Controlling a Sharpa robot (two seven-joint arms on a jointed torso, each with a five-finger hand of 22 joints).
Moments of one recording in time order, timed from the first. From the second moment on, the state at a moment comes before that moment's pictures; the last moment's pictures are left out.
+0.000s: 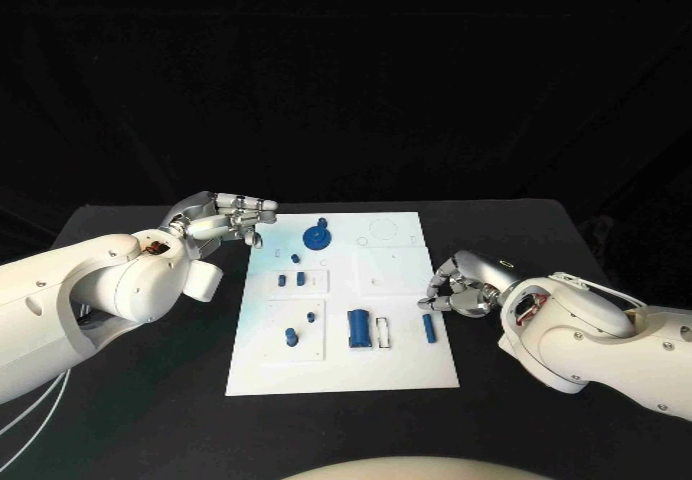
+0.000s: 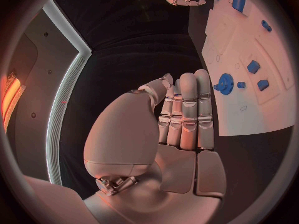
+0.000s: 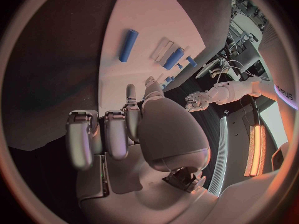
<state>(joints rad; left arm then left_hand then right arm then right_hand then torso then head) 1.21 -0.92 0.01 1.57 -0.17 -0.27 0.13 1.39 -0.16 0.46 0.02 0.05 1.10 0.15 0.08 0.09 1.19 0.08 0.22 0.16 1.27 0.00 0.85 0.54 0.18 1.07 0.09 0.86 0.54 1.09 -1.17 -0.11 1.95 -1.45 -0.46 -0.52 1.36 0.06 -0.21 0.22 0.35 1.06 0.07 0.23 0.41 1.42 -0.01 1.29 1.51 1.47 -0.08 1.47 1.31 0.02 1.47 0.03 1.50 1.31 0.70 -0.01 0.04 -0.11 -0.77</state>
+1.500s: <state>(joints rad) 1.21 -0.92 0.01 1.58 -0.17 -0.26 0.13 1.39 -0.16 0.46 0.02 0.05 1.10 0.15 0.08 0.09 1.19 0.08 0.22 0.16 1.27 0.00 0.85 0.54 0.18 1.07 0.09 0.86 0.54 1.02 -1.11 -0.11 1.91 -1.63 -0.35 -0.60 1.37 0.00 -0.23 0.28 0.32 1.16 0.05 0.23 0.41 1.42 -0.01 1.23 1.49 1.46 -0.08 1.47 1.31 0.02 1.47 0.03 1.51 1.31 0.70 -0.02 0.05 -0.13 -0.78</state>
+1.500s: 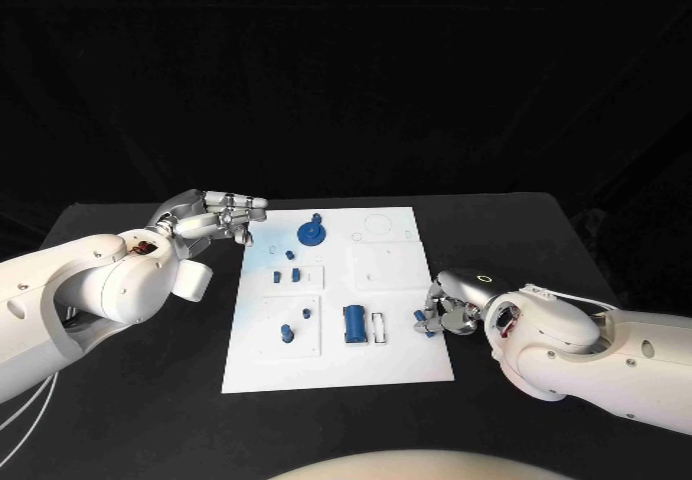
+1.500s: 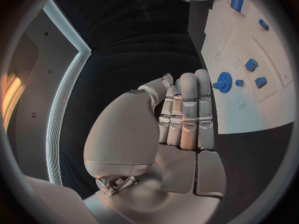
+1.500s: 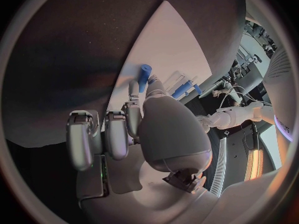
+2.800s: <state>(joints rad) 1.21 -0.92 0.01 1.58 -0.17 -0.26 0.13 1.39 -0.16 0.46 0.02 0.05 1.10 0.15 0.08 0.09 1.19 0.08 0.22 0.16 1.27 0.00 0.85 0.54 0.18 1.07 0.09 0.86 0.54 1.02 -1.08 -0.12 1.95 -1.73 -0.31 -0.65 1.49 -0.07 -0.07 0.27 0.54 1.15 0.04 0.21 0.43 1.42 -0.02 1.21 1.48 1.47 -0.08 1.48 1.31 0.02 1.47 0.03 1.53 1.31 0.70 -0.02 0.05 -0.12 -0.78</state>
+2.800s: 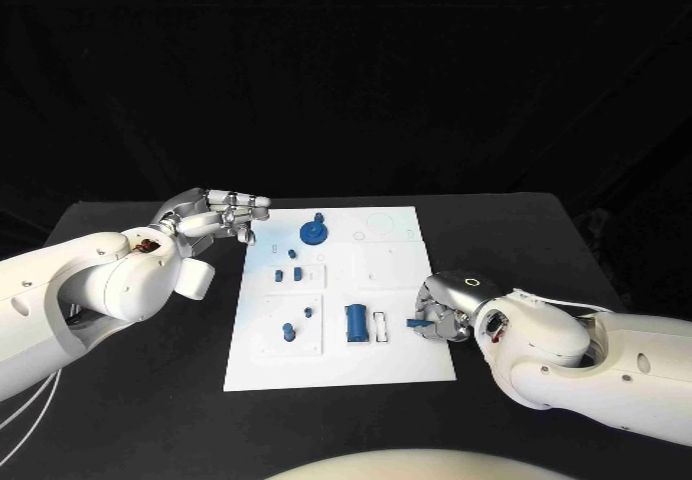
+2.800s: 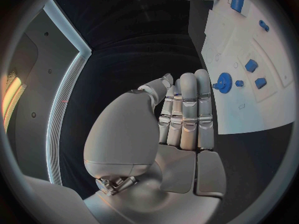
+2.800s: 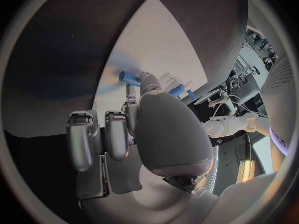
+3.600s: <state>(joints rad) 1.21 -0.92 0.01 1.58 -0.17 -0.26 0.13 1.39 -0.16 0.46 0.02 0.05 1.10 0.15 0.08 0.09 1.19 0.08 0.22 0.16 1.27 0.00 0.85 0.54 0.18 1.07 0.09 0.86 0.54 1.04 -1.01 -0.11 1.95 -1.58 -0.40 -0.66 1.45 -0.08 -0.04 0.29 0.55 1.15 0.04 0.21 0.44 1.42 -0.03 1.22 1.44 1.47 -0.08 1.48 1.31 0.02 1.47 0.03 1.53 1.31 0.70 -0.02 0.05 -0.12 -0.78</state>
